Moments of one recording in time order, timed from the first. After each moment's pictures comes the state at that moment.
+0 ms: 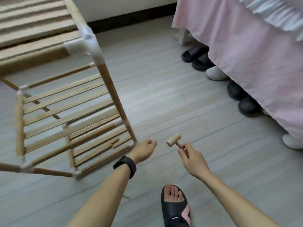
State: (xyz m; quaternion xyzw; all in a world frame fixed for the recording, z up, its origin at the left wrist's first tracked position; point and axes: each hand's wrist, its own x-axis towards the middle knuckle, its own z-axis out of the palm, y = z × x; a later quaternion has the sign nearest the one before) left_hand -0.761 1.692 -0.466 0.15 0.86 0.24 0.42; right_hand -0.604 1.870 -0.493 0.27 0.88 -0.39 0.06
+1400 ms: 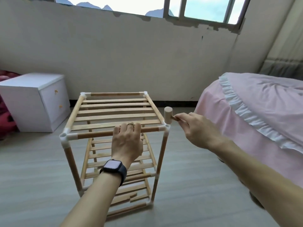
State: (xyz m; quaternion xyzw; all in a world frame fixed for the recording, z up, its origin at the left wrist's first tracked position) left_hand -0.790 1.556 -0.173 0.19 0.93 0.04 -0.32; right_hand -0.722 1.783 -0.087 -0.02 0.98 -0.07 -0.17
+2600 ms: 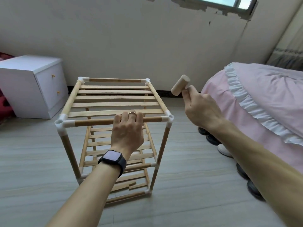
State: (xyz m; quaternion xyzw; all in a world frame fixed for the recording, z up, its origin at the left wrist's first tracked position) left_hand -0.799 1.556 -0.184 0.19 0.91 0.01 -0.37; right_hand -0.754 1.774 -0.078 0.01 0.96 -0.13 -0.26
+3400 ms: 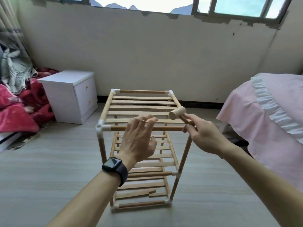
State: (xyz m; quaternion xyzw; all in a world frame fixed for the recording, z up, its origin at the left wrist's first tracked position) left_hand -0.788 1.497 -0.169 0.29 0.88 0.14 -0.34; right_hand -0.740 1.727 -0.101 -0.10 0.93 -0.33 -0.11
